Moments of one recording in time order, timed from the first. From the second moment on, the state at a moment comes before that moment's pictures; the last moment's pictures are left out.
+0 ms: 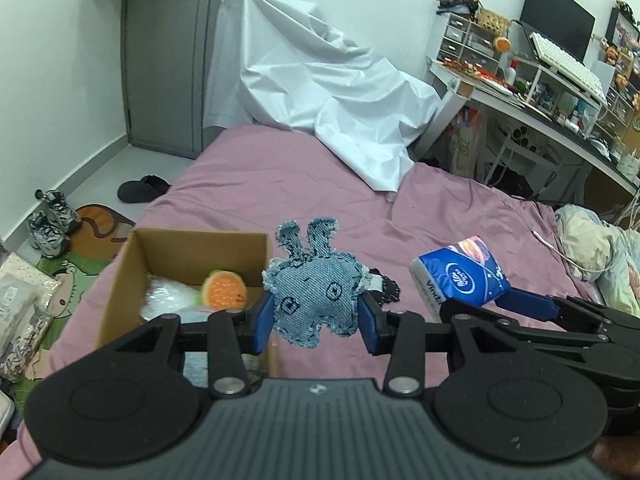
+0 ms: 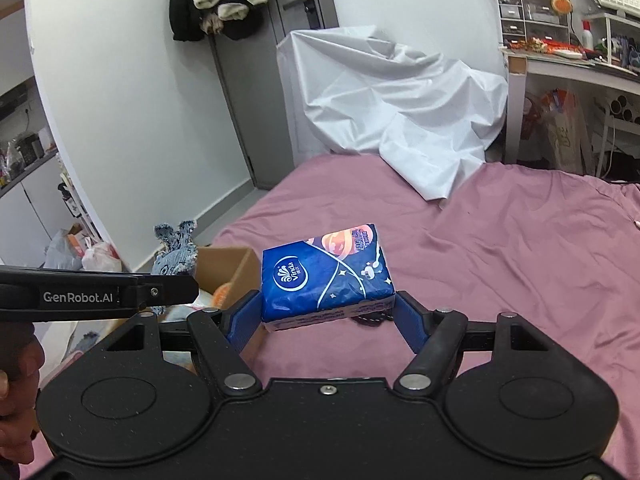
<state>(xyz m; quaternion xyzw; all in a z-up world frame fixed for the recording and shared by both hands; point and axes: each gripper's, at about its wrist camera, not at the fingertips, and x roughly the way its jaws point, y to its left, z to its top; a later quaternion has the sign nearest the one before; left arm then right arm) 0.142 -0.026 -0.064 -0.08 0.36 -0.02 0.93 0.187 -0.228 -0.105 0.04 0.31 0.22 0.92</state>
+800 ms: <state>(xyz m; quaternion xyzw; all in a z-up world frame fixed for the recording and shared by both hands) 0.114 0.044 -0.062 -0.13 0.35 0.05 0.93 0.159 -0.176 -0.089 0.03 0.29 0.26 0.92</state>
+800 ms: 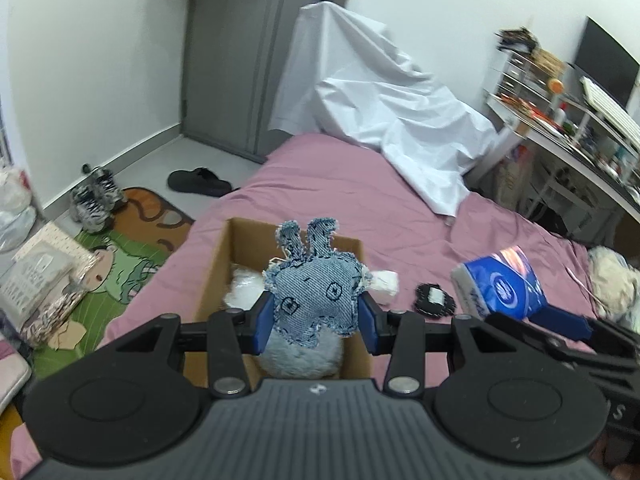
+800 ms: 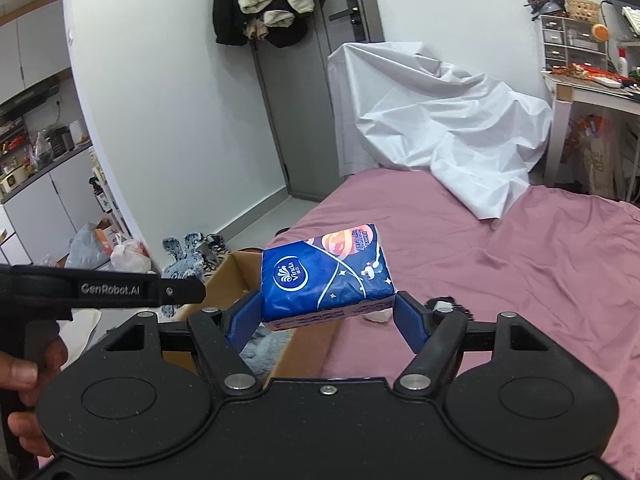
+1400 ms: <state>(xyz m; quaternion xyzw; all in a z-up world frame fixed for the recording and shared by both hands) 0.117 0.088 -0.117 -0.19 0.40 0.07 0.90 0.157 -0.121 -0.106 -0.01 0.31 0.30 0.90</state>
